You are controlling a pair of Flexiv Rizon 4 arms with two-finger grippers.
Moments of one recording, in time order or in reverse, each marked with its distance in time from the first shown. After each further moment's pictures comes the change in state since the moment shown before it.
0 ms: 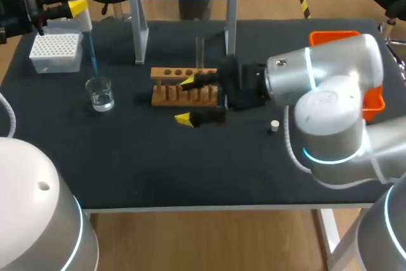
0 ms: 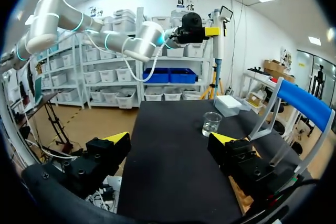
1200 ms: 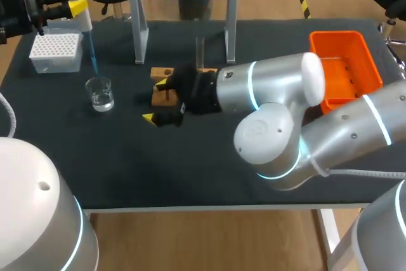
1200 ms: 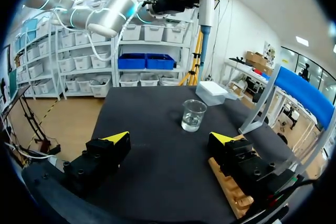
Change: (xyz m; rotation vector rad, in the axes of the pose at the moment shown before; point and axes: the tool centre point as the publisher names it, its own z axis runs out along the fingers) left arm 0.000 0.000 0.000 0.000 0.000 0.000; right arm -0.047 -0.031 0.091 0.109 -0.192 0.006
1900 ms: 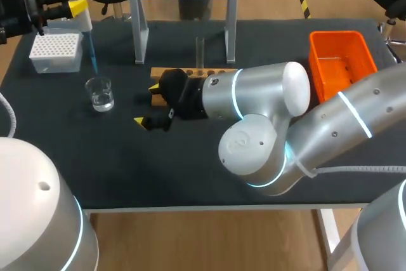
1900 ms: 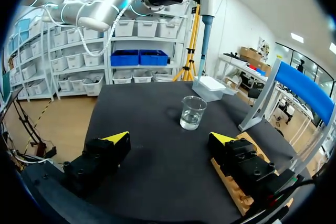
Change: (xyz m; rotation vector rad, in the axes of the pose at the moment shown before) left arm 0.000 0.000 0.000 0.000 0.000 0.000; right arm 0.005 -0.003 0.020 0.031 -0.057 0.021
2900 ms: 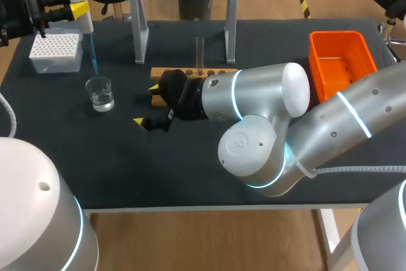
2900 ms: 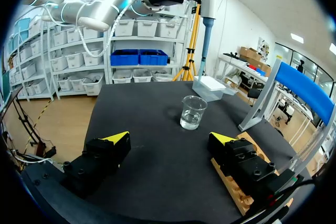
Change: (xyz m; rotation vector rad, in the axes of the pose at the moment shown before) left arm 0.003 0.007 0.003 -0.011 0.007 0.021; right arm 0.001 0.000 0.000 0.002 -0.002 -0.002
